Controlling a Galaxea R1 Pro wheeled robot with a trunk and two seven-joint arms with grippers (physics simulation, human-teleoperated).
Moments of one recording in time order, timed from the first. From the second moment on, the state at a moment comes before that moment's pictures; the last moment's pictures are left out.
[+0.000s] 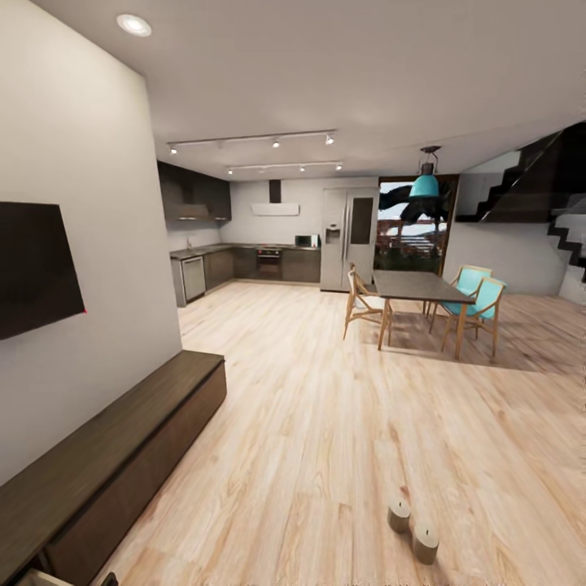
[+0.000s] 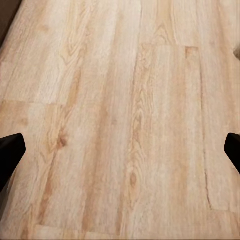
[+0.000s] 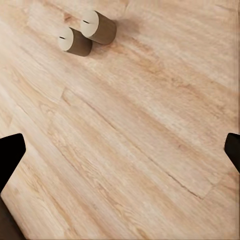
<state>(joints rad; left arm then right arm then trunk) 0.21 -0.06 -0.26 -1.19 -0.02 0.22 0.18 -0.18 -0.27 -0.65 -0.09 -0.74 0.08 0.37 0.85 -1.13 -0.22</state>
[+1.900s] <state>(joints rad) 0.21 -0.06 -0.26 -1.17 -0.02 0.21 0.18 -0.17 -0.27 -0.65 -0.09 -0.74 0.08 0.37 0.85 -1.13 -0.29</state>
